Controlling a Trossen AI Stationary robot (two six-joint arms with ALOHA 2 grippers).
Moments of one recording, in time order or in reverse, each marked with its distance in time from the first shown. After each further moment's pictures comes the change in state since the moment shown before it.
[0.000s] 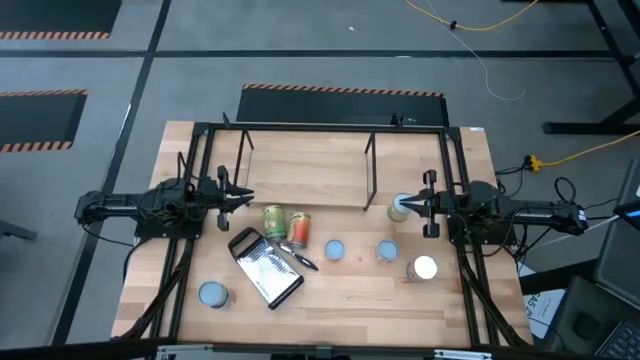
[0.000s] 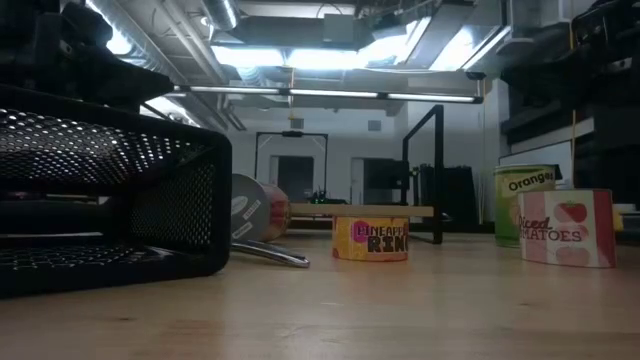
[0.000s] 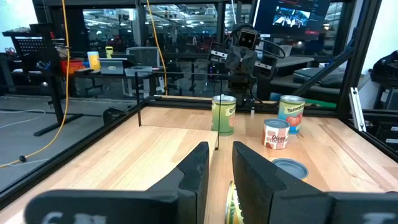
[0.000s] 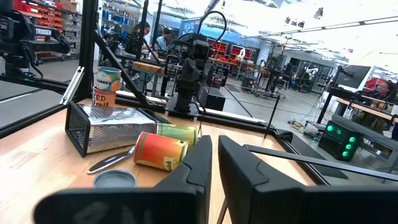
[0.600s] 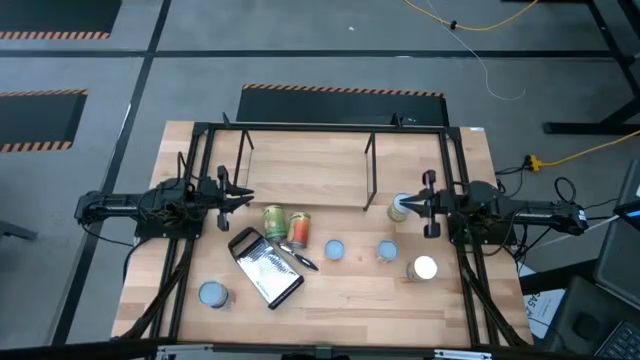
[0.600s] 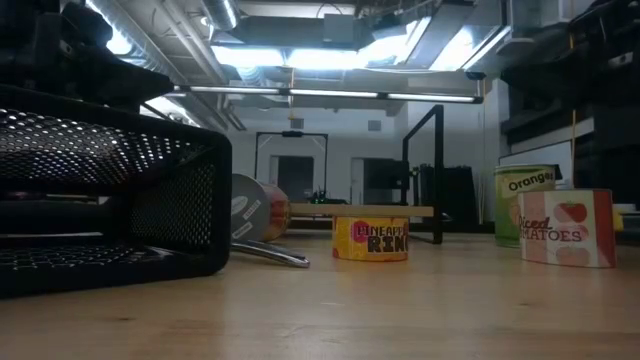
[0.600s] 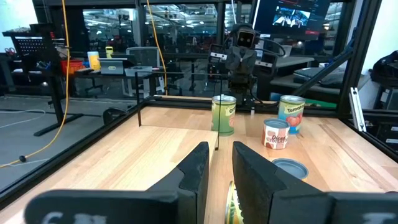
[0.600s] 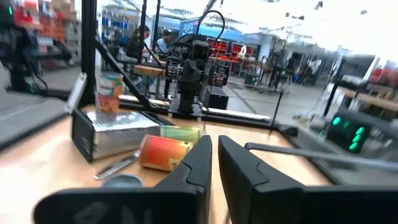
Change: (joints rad) left arm 0.000 0.000 0.000 0.000 0.000 0.000; right arm 0.000 0.000 0.000 0.001 0.000 0.099
